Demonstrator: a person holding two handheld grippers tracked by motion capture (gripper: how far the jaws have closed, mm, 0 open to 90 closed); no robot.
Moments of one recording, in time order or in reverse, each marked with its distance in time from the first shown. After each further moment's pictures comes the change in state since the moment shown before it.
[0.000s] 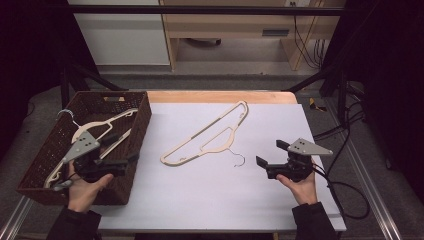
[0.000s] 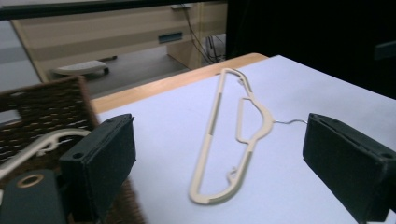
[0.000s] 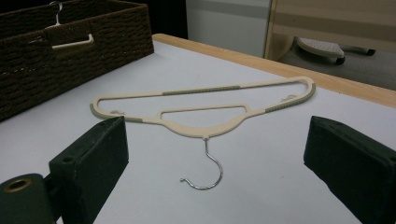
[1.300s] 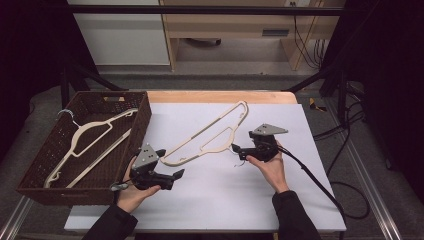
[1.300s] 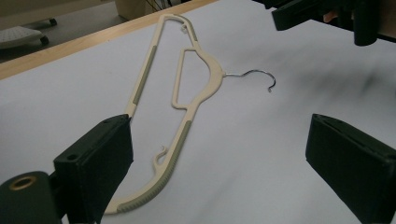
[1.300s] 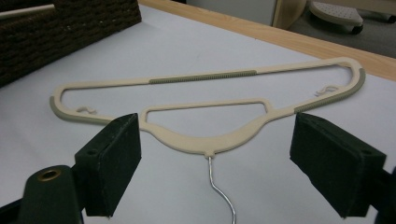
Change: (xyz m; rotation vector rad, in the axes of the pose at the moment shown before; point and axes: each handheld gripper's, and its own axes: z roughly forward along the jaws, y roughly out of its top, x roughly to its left) left arm -0.052 -0.037 0.083 0.164 -0.142 0.053; right arm 0.001 0.005 0.105 0.149 0.000 -0.015
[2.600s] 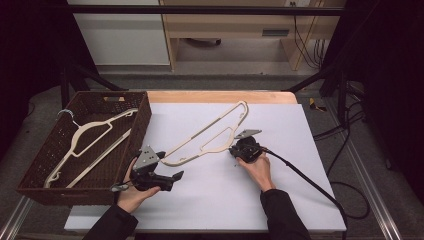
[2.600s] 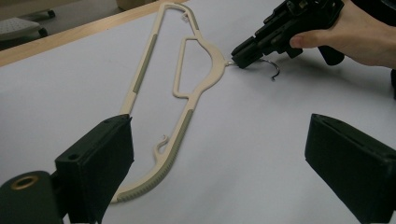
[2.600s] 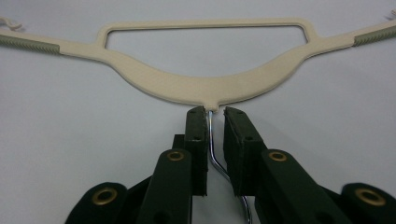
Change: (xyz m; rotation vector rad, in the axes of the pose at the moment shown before) left arm 0.001 -0.007 0.003 0.026 0.004 0.001; right arm 0.001 -0.029 0.065 0.261 -0.021 -0.051
